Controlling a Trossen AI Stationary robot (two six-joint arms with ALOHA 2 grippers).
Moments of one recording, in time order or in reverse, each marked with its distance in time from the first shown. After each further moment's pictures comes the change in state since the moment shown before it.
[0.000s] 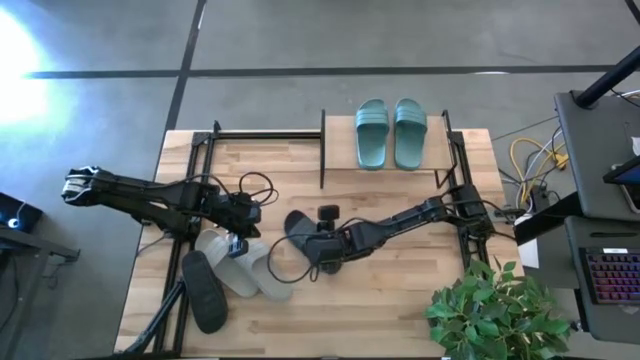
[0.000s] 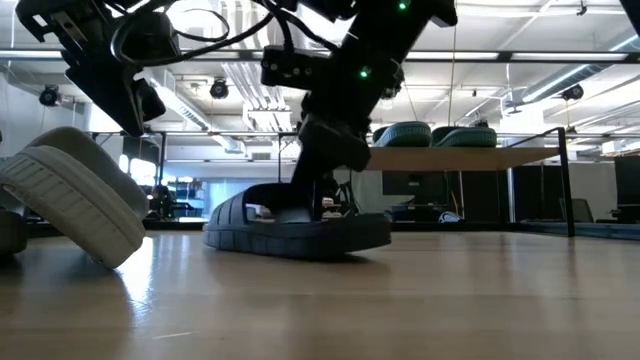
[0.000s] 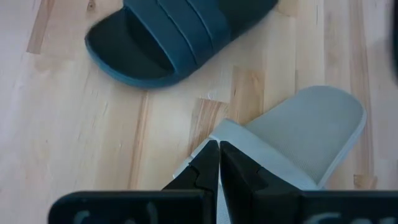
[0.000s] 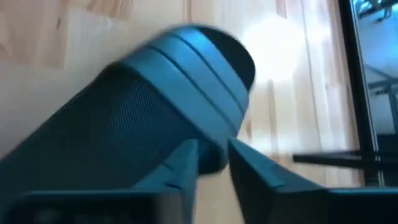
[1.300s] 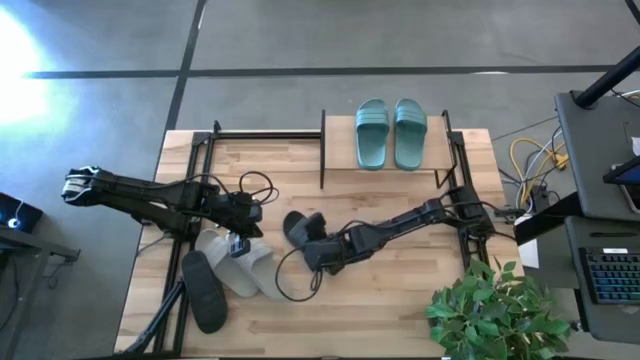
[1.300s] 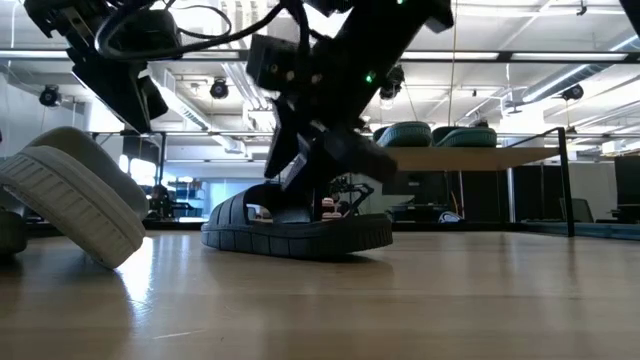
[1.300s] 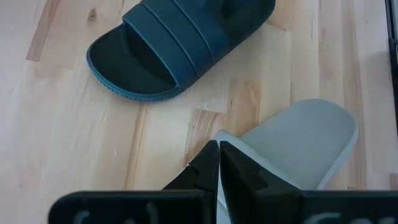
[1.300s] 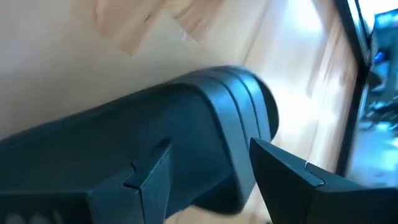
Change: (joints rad) left arm 0.000 0.000 -0.001 0.037 -0.002 -0.030; right arm 0.013 0.014 0.001 0.089 -0.102 -0.505
